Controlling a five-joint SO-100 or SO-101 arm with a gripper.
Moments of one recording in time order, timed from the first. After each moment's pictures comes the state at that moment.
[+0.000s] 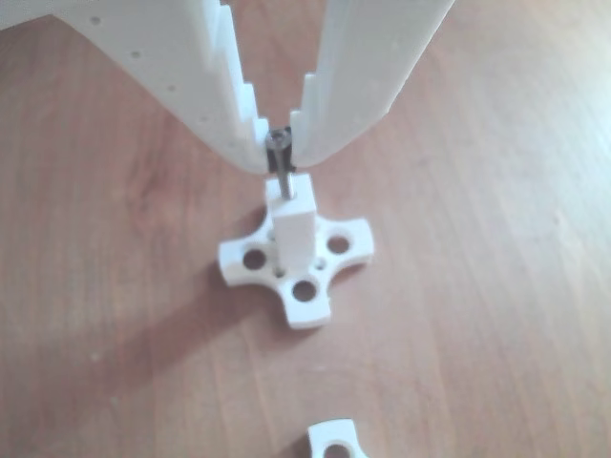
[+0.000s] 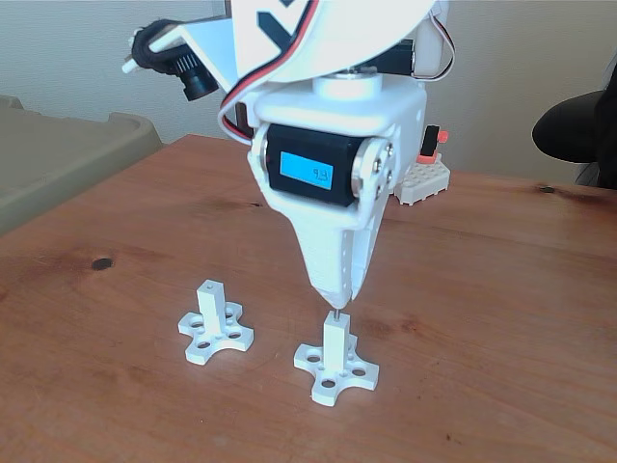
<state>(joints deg) -10.0 82.5 87.2 77.4 11.4</state>
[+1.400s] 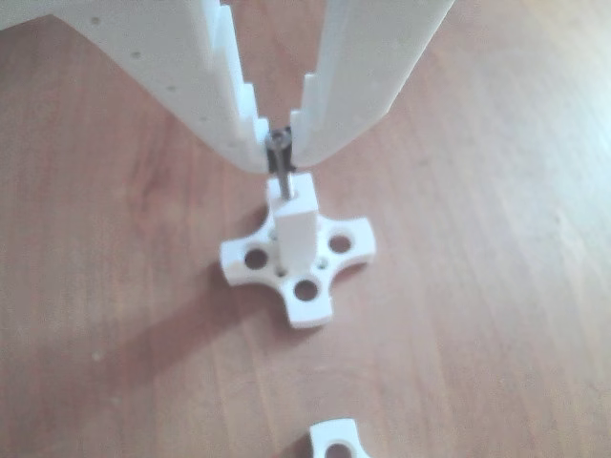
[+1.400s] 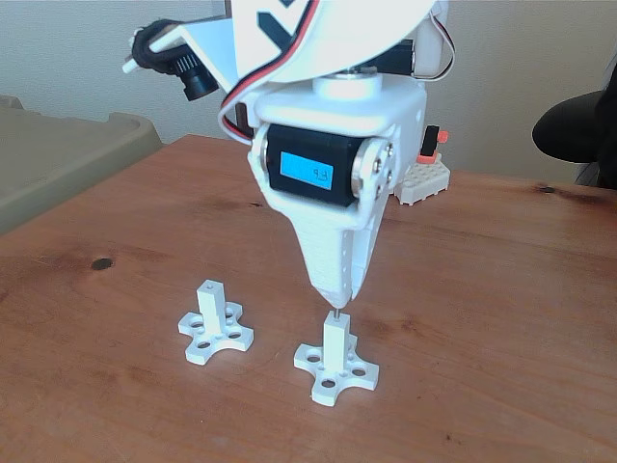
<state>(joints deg) -10.0 82.5 87.2 77.6 11.4</state>
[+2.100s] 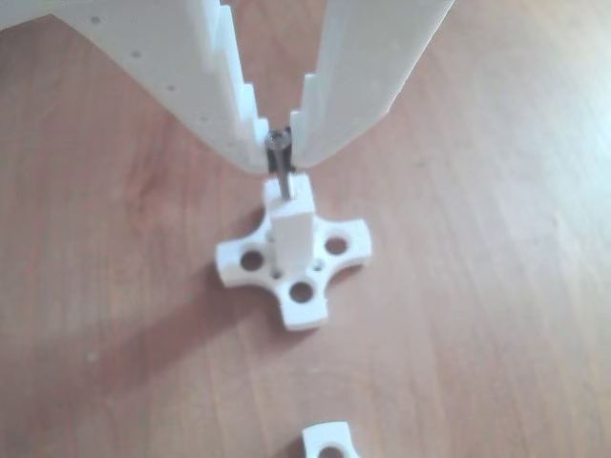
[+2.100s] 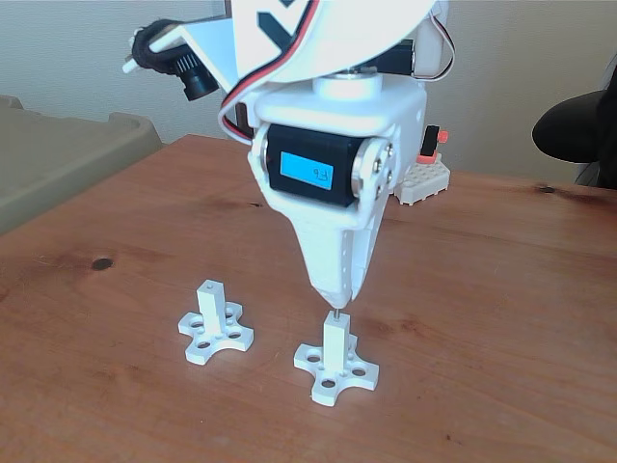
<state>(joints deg) -10.0 82.5 87.2 76.8 11.4</state>
